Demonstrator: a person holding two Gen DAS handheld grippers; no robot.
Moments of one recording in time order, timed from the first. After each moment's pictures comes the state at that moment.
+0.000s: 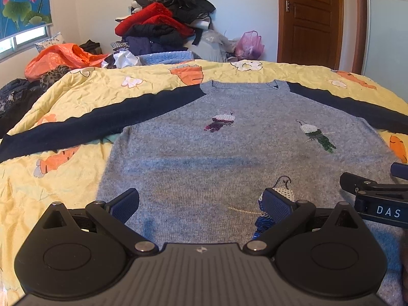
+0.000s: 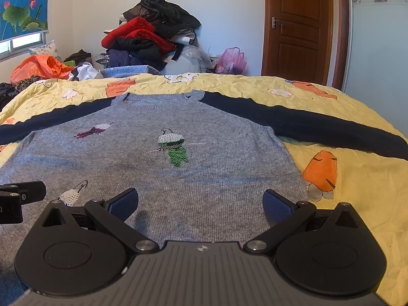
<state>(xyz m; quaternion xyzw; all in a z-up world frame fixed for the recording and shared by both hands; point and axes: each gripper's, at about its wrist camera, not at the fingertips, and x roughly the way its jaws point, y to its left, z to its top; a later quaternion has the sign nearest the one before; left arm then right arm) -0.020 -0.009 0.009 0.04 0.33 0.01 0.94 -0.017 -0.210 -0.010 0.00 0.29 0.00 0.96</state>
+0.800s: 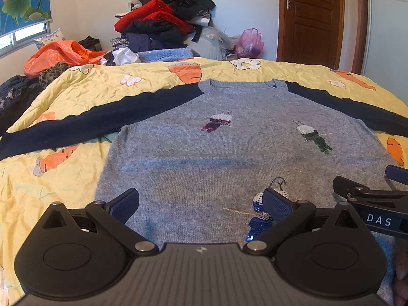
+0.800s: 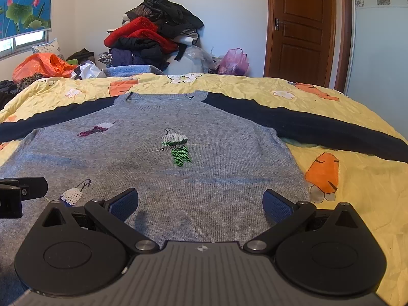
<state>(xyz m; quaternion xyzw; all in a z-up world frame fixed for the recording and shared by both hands) -0.020 -0.011 0.014 0.03 0.34 0.00 0.94 -0.019 -0.208 -0.009 0.00 0.28 0.01 0.96</state>
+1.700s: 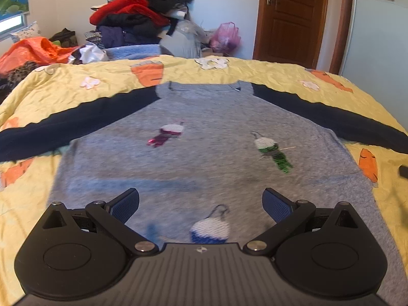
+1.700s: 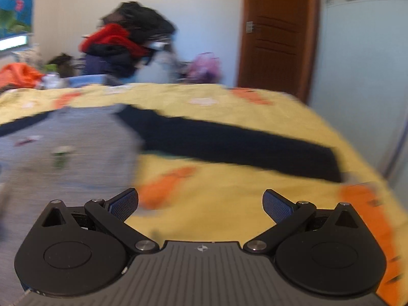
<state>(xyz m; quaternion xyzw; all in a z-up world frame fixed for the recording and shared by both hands) 0.017 -0.057 0.027 0.01 0.36 -0.06 0.93 -0.025 -0.419 0.015 -0.01 0.28 -0.06 0.96</state>
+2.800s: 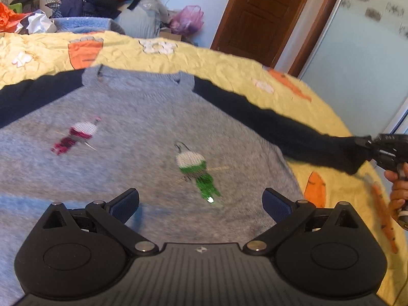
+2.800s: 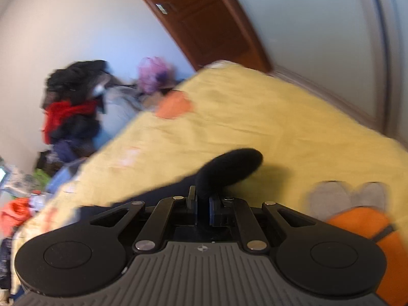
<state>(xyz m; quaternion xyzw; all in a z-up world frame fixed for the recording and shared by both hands) 0.069 -0.089 0.026 -0.10 0.39 -0.17 0.90 0.087 -0.555 0.027 0.31 0.28 -0.05 0.91</state>
